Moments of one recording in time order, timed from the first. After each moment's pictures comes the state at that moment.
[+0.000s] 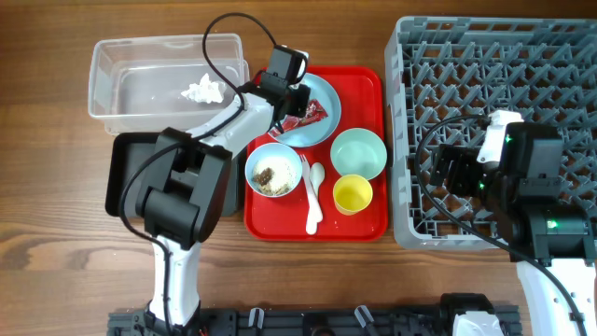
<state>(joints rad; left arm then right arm) -0.44 2.15 1.49 -0.27 -0.05 -0.13 -0.02 0.96 0.98 -0.91 -0.04 0.14</state>
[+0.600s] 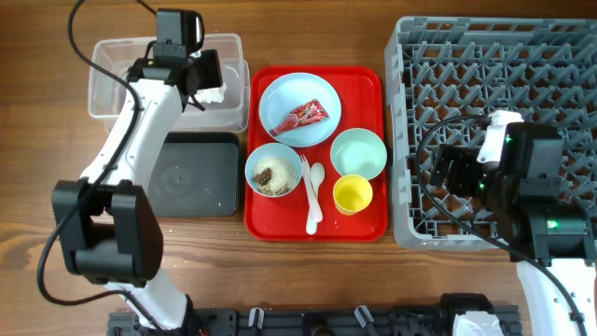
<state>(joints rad) -0.11 1.87 1.49 -0.56 -0.11 -0.18 -0.02 0.96 0.98 -0.91 -0.04 0.14</state>
